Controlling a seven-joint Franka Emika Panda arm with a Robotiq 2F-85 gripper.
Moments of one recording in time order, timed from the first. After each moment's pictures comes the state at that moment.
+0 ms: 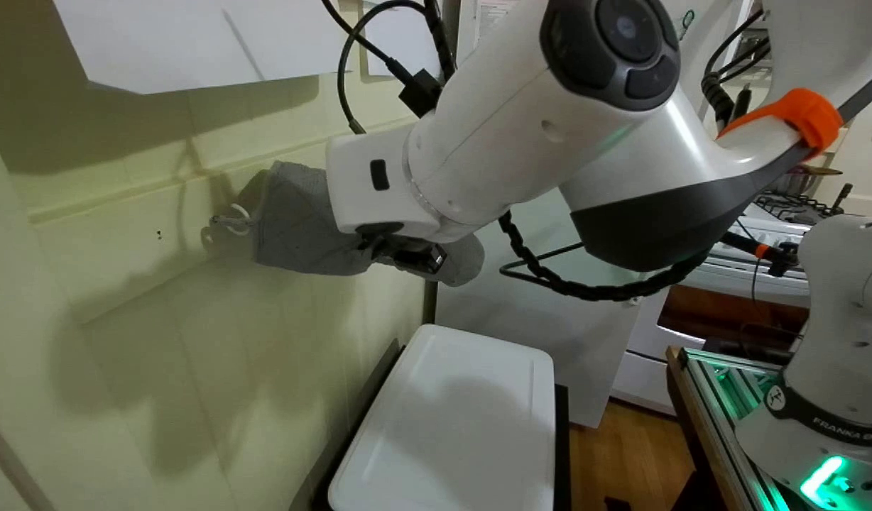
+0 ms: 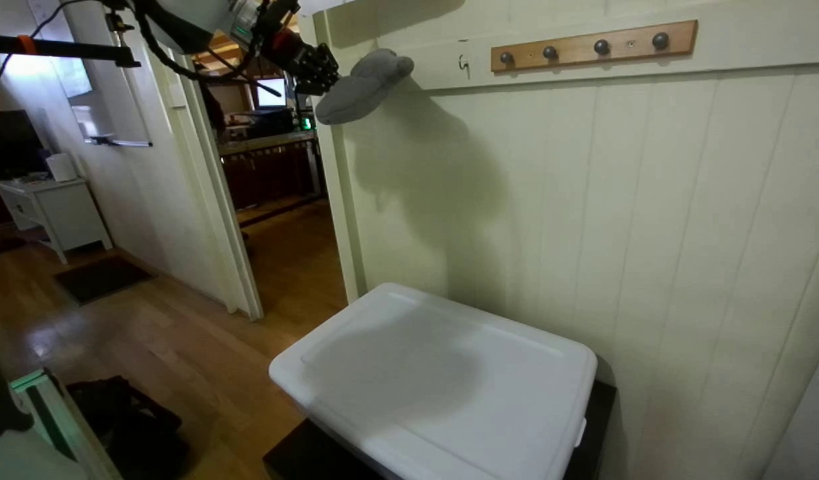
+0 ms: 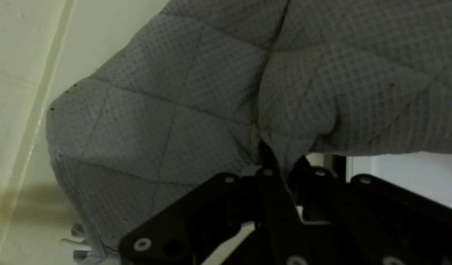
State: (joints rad) arm 0.26 0.14 0.25 -1.92 -1.11 2.10 -0.42
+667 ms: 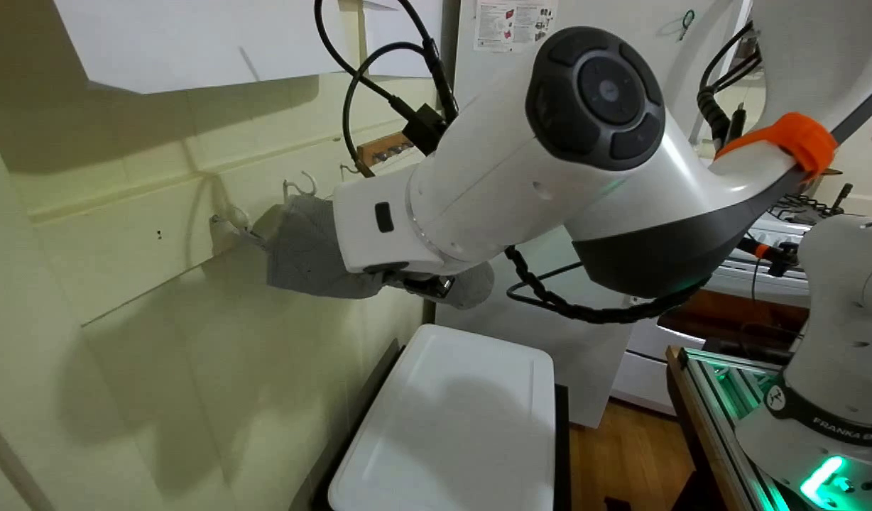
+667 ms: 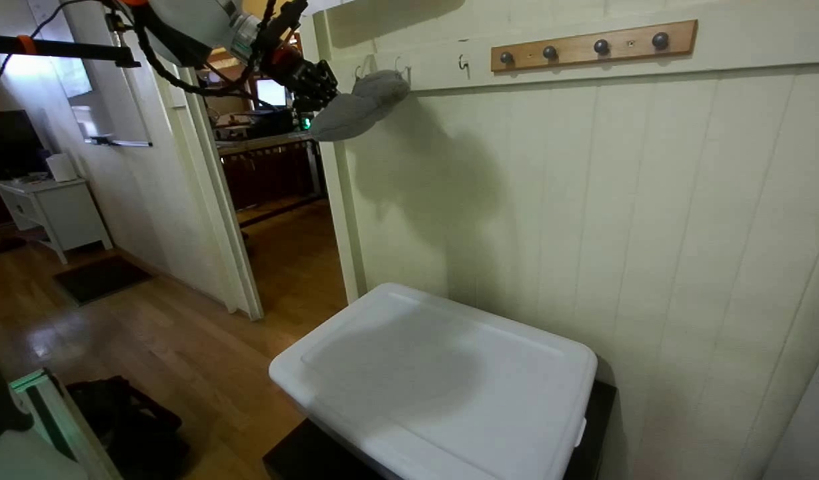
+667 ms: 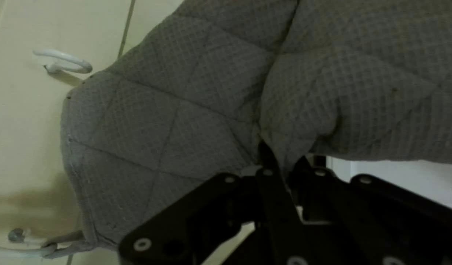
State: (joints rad) arm 0.26 0.16 0.26 -1.95 -1.10 2.09 -0.40
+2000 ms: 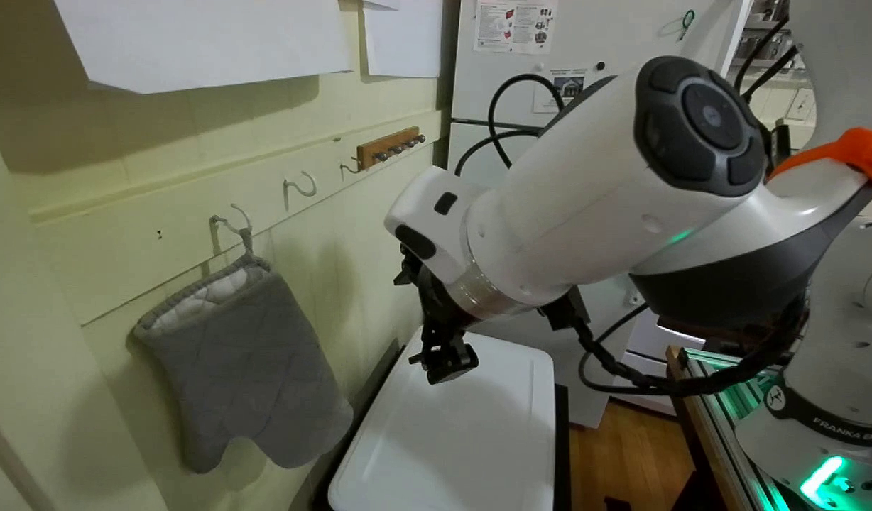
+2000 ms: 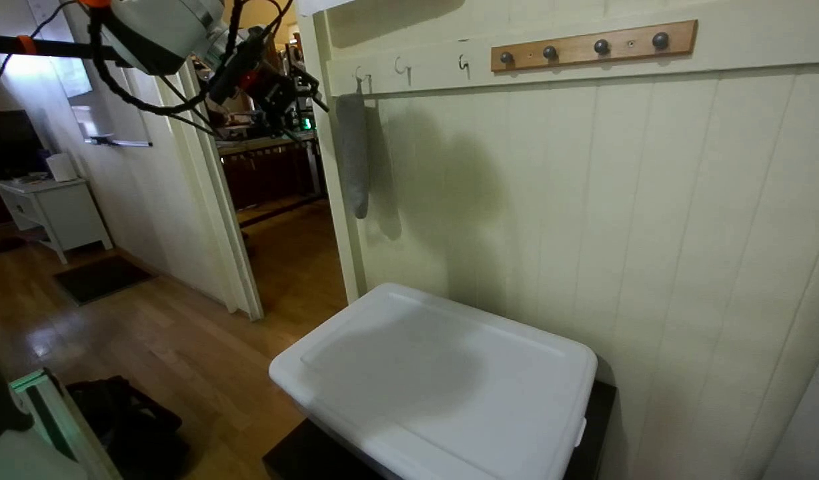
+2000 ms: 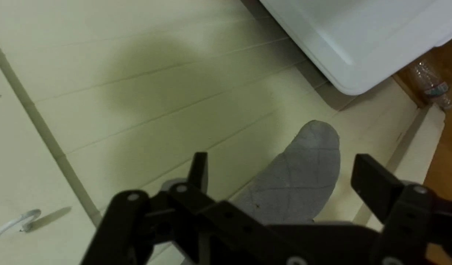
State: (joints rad) arm 0.28 0.09 0.27 -2.09 -0.99 2.21 0.46
